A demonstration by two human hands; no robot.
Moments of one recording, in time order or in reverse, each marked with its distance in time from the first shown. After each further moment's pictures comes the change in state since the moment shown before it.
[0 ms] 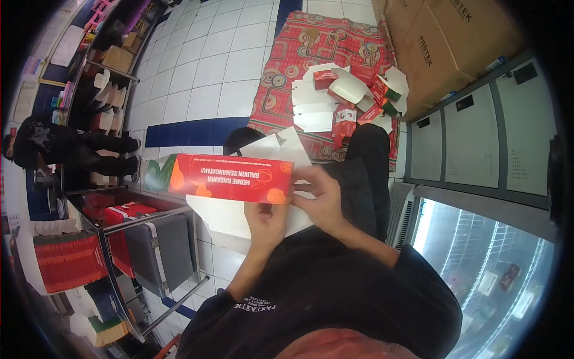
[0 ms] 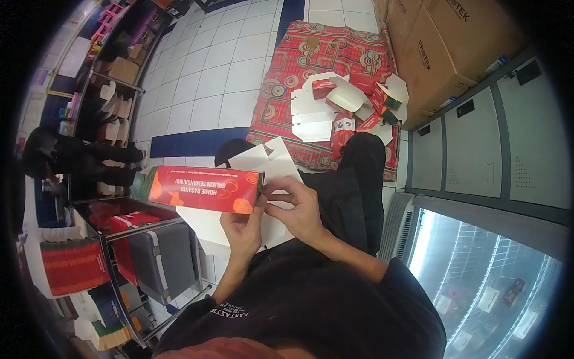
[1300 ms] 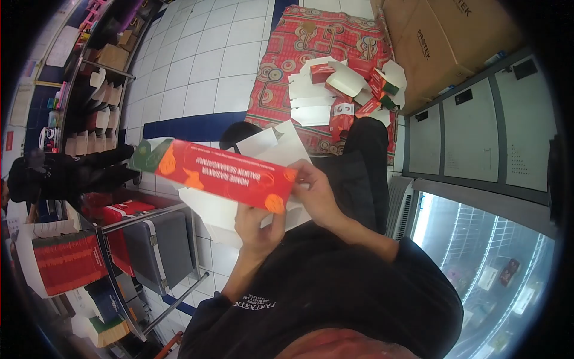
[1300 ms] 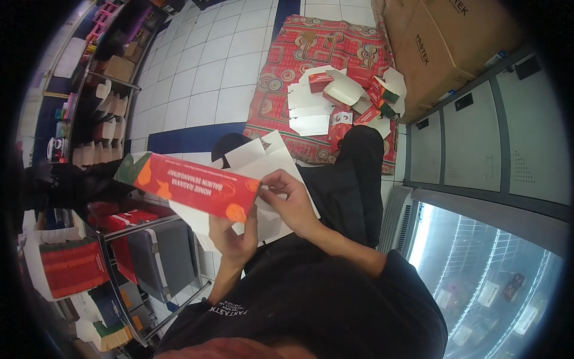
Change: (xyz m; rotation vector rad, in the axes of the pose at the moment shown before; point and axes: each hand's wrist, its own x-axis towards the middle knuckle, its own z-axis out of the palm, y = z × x) left_hand -0.001 0.025 -0.011 0.654 0.044 0.702; right_hand -0.003 0.013 -0.001 0.309 -0.123 0.408
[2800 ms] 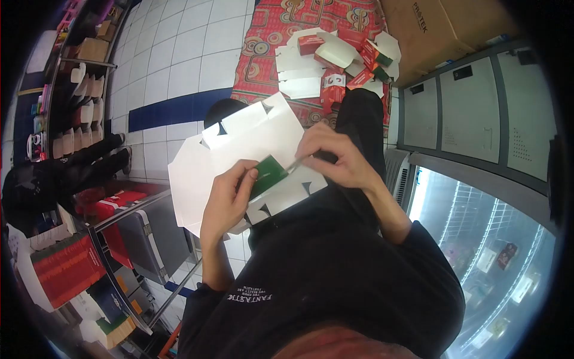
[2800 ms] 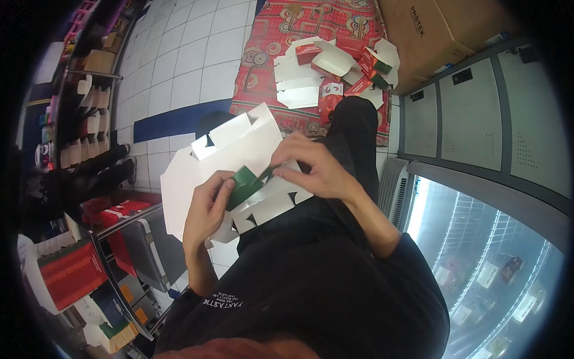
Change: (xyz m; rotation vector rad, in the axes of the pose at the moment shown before) left_hand 0.034 -0.033 -0.037 -0.113 -0.723 -0.772; right_hand 0.005 -0.071 -0.064 -0.752 -0.285 -0.473
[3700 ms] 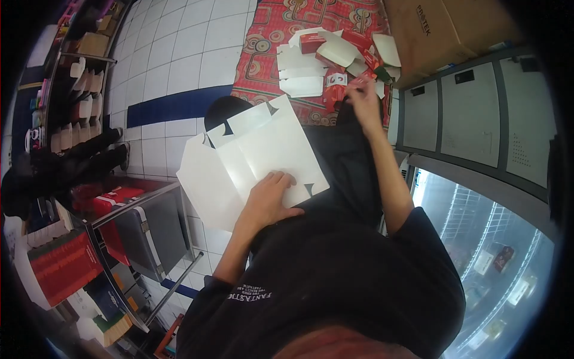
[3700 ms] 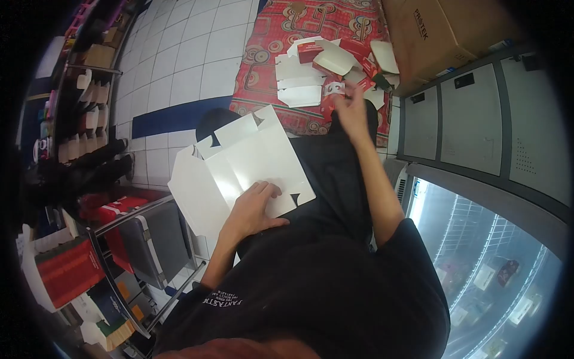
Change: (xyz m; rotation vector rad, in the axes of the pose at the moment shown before) left_hand 0.006 -0.055 0.079 0.332 -0.296 0.241; right_hand -0.009 0.176 -0.081 -0.062 0.733 0.547
